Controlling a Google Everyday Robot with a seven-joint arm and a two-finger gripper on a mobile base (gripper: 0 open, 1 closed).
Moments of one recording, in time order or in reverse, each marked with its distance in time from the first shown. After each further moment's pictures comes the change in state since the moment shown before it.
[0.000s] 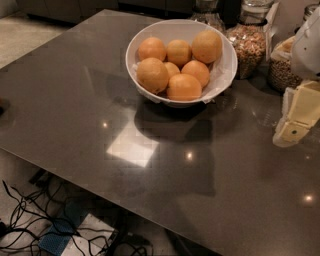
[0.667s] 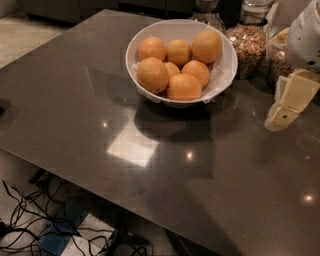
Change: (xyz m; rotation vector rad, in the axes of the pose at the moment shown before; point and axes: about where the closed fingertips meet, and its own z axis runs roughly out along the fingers) arm -0.006 -0.032 0.011 0.014 -0.065 -0.009
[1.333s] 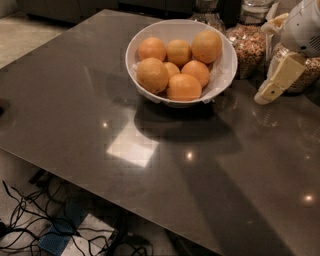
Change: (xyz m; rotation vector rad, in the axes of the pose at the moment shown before) arm -0.007 -0.072 0.019 0.085 -0.199 -0.007
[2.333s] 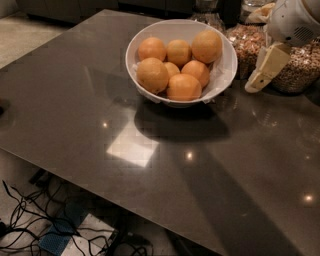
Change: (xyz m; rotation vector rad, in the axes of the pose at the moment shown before) arm -0.018 -0.032 0.014 0.040 -0.016 -0.087
